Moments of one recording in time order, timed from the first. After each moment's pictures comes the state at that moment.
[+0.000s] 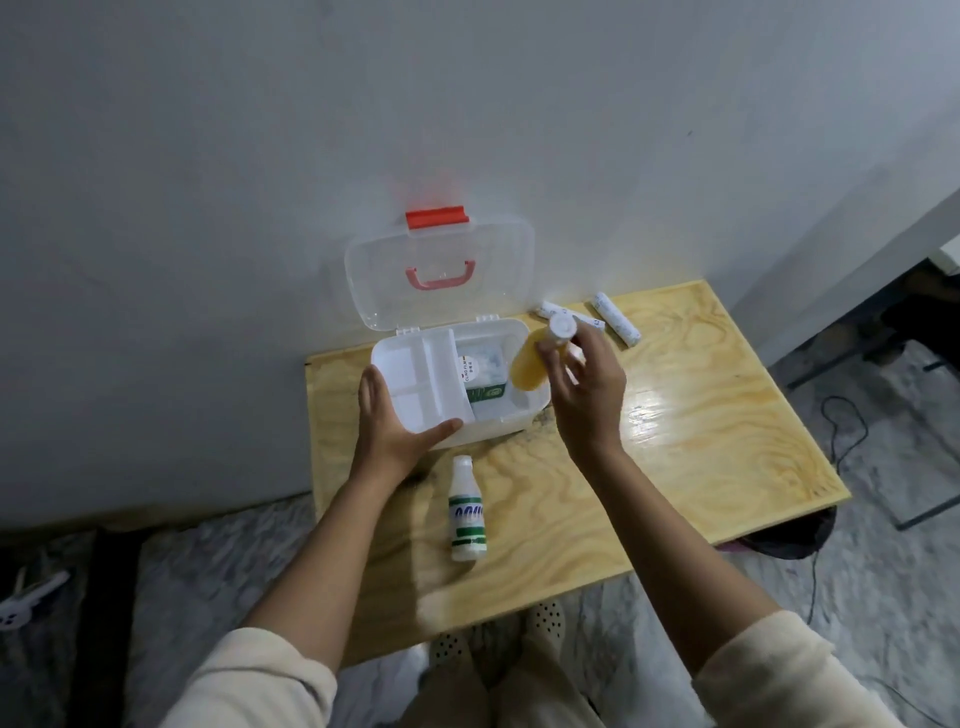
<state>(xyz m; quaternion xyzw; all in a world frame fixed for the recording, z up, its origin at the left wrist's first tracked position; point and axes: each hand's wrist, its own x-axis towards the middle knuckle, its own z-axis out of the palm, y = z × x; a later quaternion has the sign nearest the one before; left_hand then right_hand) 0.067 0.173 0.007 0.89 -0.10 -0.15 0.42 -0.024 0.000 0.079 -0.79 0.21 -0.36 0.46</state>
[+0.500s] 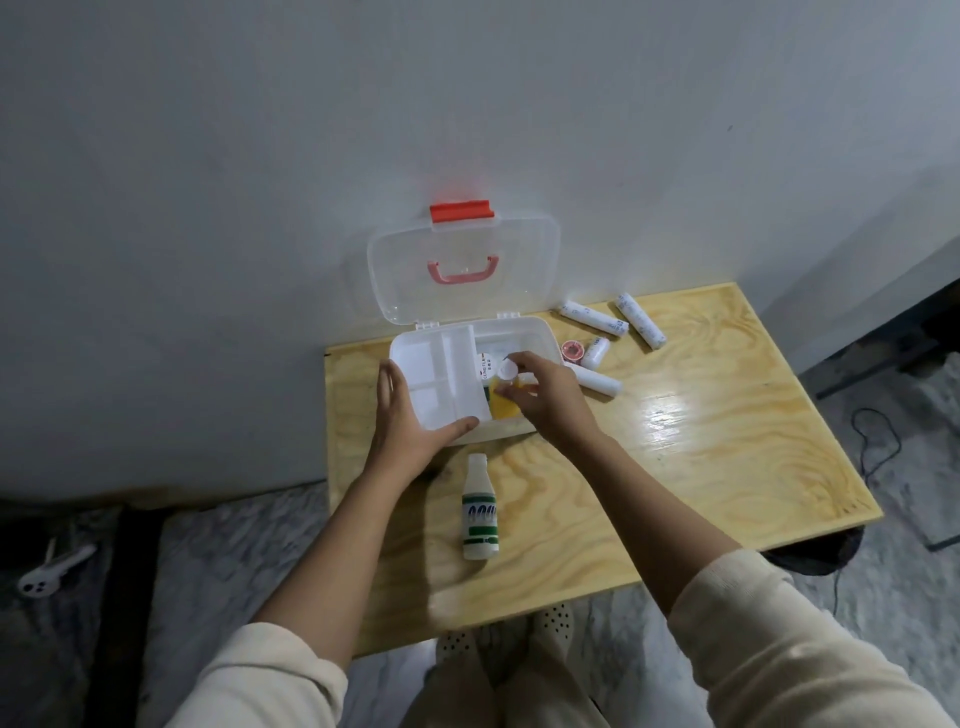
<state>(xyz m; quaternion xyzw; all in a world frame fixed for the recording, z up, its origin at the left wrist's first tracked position) 0.068 0.174 0.004 0.89 -0.10 -0.17 0.40 0.009 0.003 0.044 -0.88 0.20 -0.04 0.43</state>
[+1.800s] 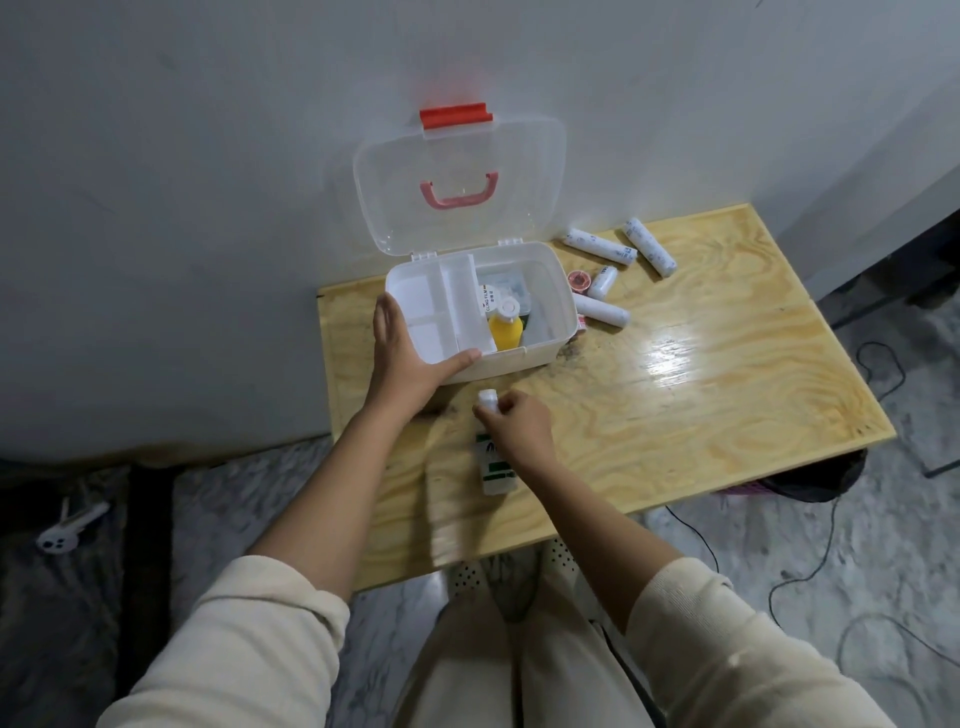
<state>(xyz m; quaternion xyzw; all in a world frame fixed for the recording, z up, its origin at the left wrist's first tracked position) 0.068 0.177 -0.002 0.90 -0.12 -0.14 0.40 -0.042 0.080 -0.023 -0.77 0.38 0.02 0.51</state>
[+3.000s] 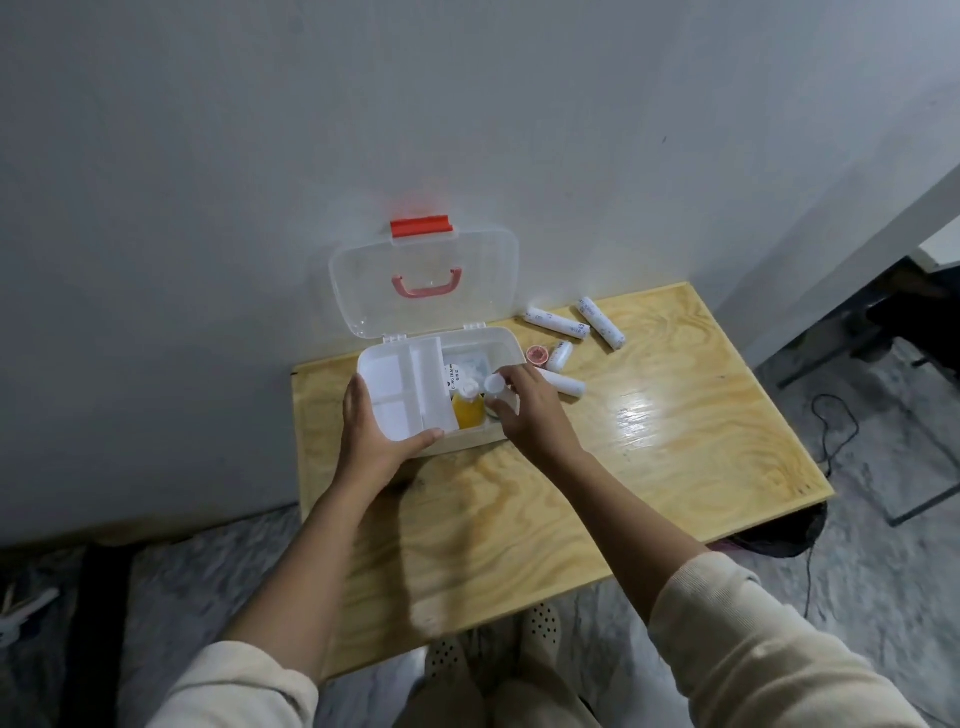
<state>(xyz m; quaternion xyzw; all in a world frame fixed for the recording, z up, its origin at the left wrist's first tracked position) 0.069 0.177 0.001 0.87 -0.12 -0.13 0.46 -0.015 -0.003 0.037 -0.89 0.19 -0.11 0.39</state>
